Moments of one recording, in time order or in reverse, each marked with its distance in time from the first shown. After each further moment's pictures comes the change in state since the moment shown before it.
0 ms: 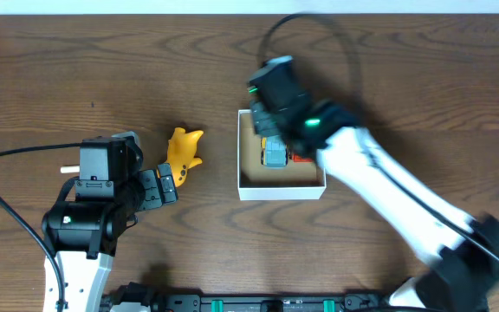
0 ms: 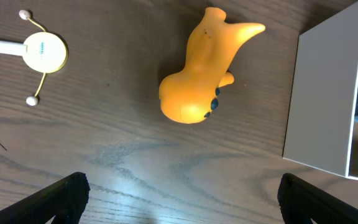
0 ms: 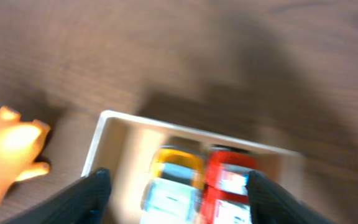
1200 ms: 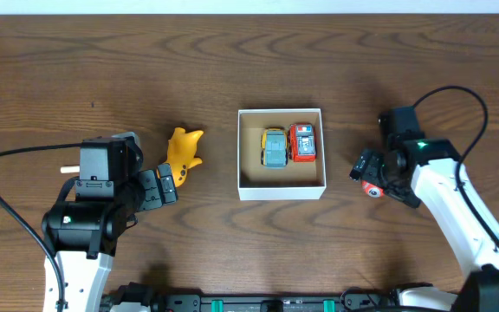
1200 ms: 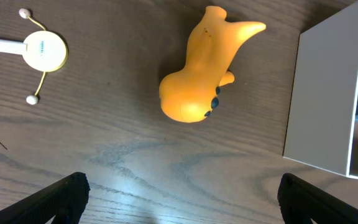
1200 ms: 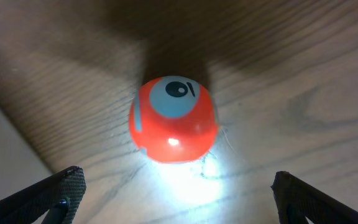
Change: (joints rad) left arm 0.000 0.000 0.000 -0.003 0.000 0.000; right arm -0.526 -0.237 -0.570 -0.179 -0.184 0.212
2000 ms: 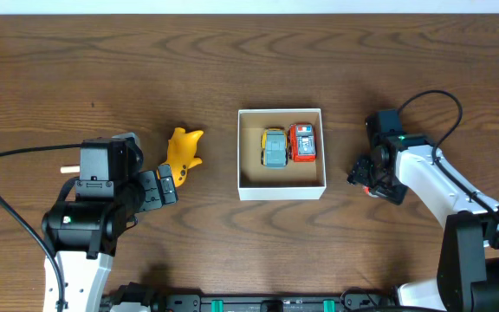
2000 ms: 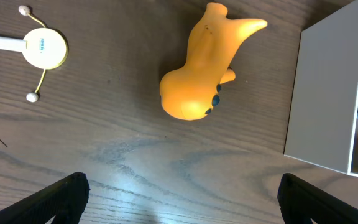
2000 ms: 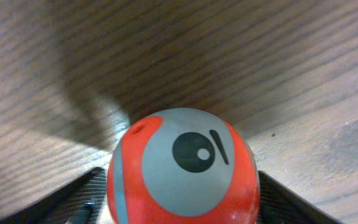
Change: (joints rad) left arm 0.000 0.000 0.000 -0.008 0.000 0.000; right arm 0.000 0.186 -0.031 0.127 -0.005 0.004
